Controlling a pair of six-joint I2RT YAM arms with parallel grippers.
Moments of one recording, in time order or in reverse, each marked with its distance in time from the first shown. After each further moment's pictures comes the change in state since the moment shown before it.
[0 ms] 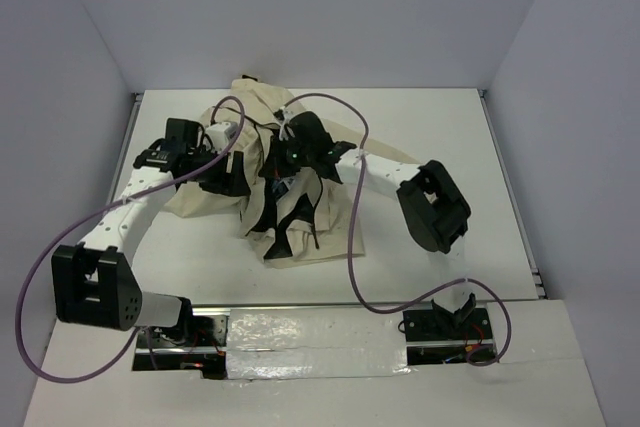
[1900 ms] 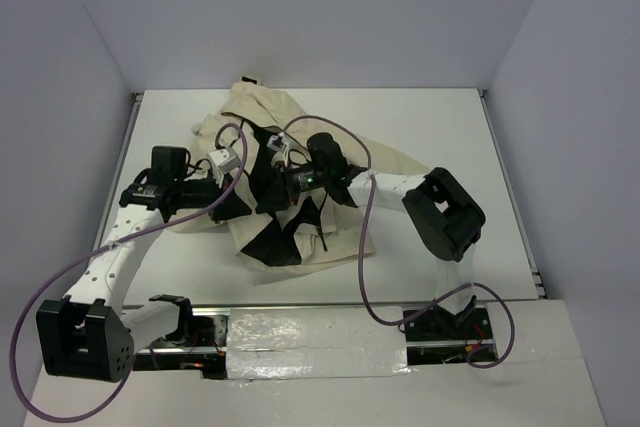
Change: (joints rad) left arm 0.027 -0.282 -0.214 0.031 0.482 0.343; right arm 0.007 -0.154 -0.359 0.493 -0.562 -0.028
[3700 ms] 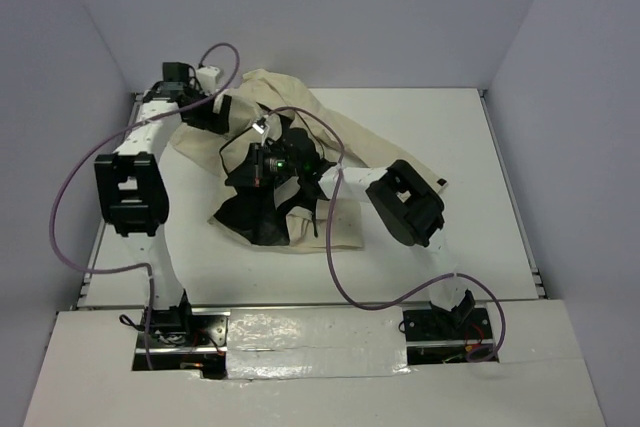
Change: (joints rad) left arm 0.119 0.946 0.880 0.087 -0.668 -0.097; right arm 0.051 0.285 0.295 0.195 0.240 0.340
